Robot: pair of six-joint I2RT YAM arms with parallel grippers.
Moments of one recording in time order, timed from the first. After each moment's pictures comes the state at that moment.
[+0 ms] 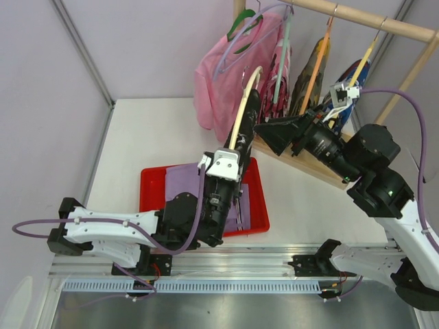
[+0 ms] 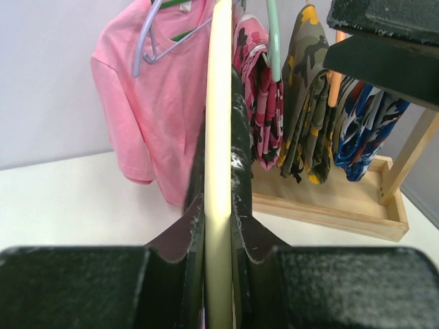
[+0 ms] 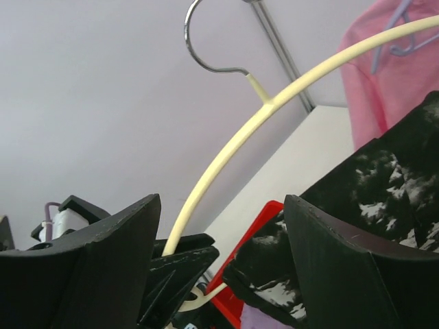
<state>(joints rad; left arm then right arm) -1.61 1.28 1.28 0.49 -1.33 0.46 0.78 0.97 1.49 -0.36 -0.06 0.58</state>
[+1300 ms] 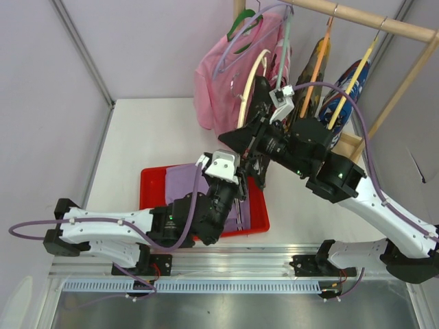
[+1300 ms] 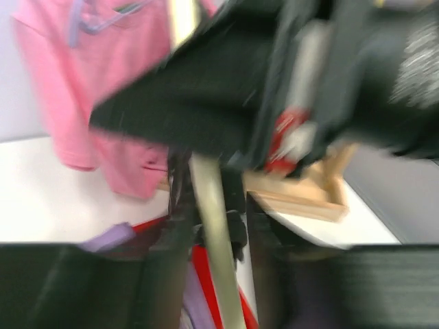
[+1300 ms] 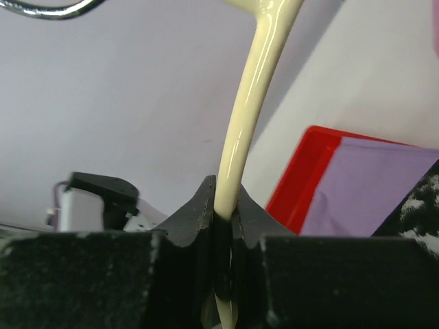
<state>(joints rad) -1.59 1.25 1.27 0.24 -1.23 0.09 0.97 1.17 1.51 -0.30 0.08 0.81</state>
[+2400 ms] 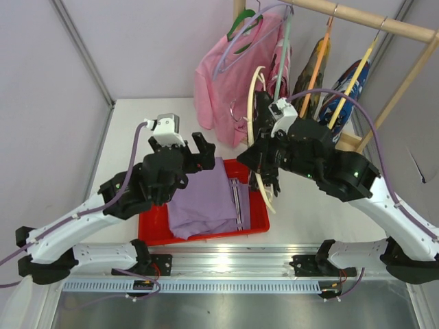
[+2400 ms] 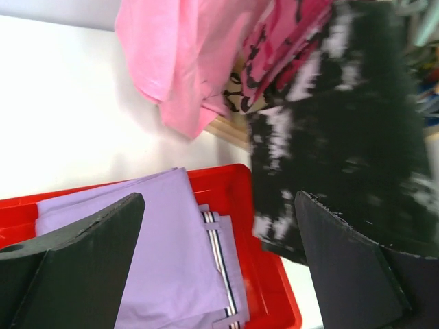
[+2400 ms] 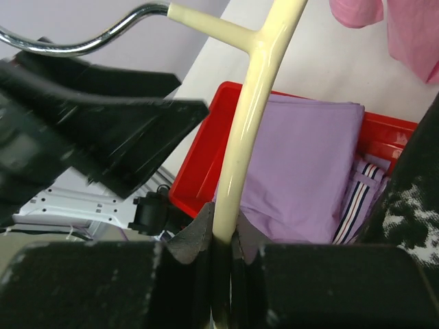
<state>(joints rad) -1.12 1.03 1.33 -0.61 -0.82 -0.60 0.97 1.17 1.61 -0.77 0.07 0.61</state>
